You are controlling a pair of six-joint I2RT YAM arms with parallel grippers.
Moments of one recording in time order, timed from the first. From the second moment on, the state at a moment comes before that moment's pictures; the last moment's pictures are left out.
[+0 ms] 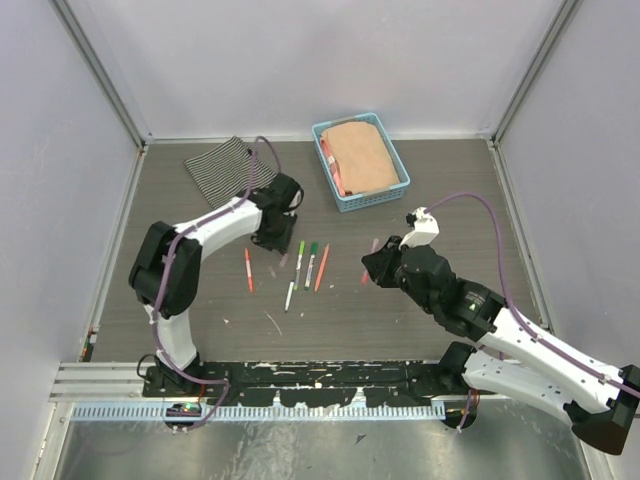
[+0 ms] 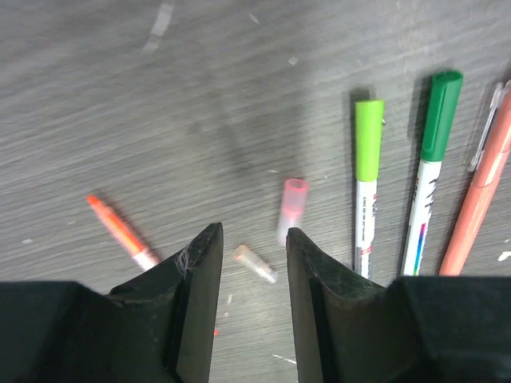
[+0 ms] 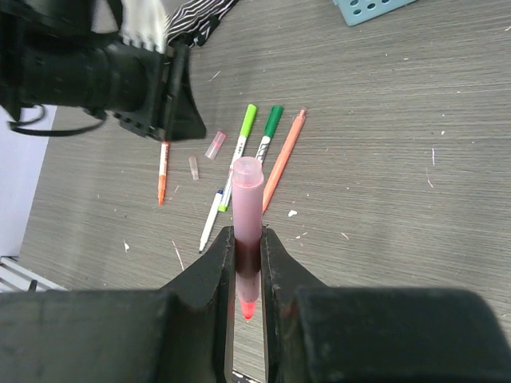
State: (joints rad) left arm -0.59 1.90 1.35 -0.71 -0.10 -0.27; right arm 0.90 0.75 0.74 -0.42 0.39 0.74
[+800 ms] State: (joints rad) left arm 0.01 1.80 1.31 -0.65 -0.24 -0.33; right arm 0.90 0.70 0.74 -0.49 0.43 0.69
